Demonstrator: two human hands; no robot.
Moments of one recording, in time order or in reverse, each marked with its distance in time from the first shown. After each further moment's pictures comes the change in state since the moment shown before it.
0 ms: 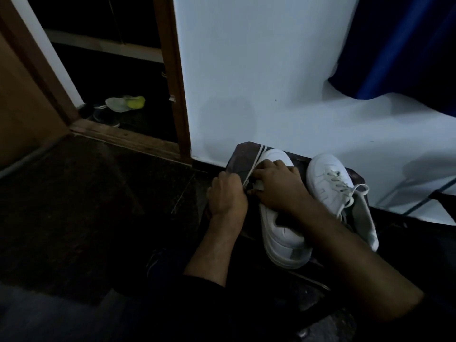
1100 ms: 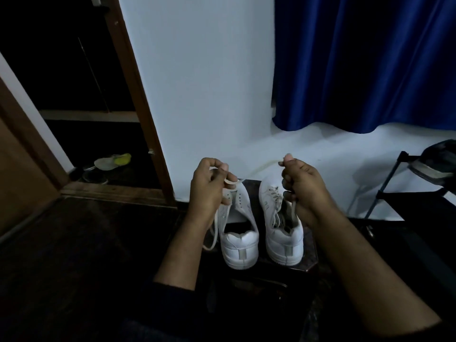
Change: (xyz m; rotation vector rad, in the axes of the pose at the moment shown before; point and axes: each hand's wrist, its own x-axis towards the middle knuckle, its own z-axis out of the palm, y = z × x) left_hand -0.057 0.082 -0.079 -1.187 0.004 0.236; right_hand -0.114 0.089 -0.087 1.706 0.517 0.339
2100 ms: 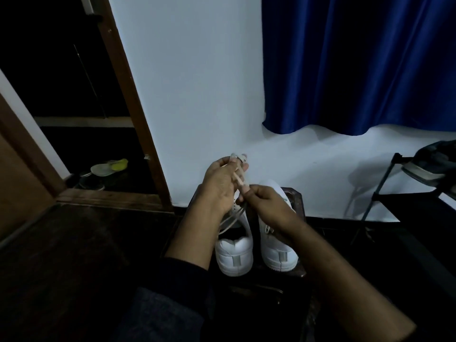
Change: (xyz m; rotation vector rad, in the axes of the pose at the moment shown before) left_hand 0.042 0.000 0.049 -0.478 -0.036 -0.342; right_hand -0.007 0.041 0.021 -0.408 -0.337 -0.100
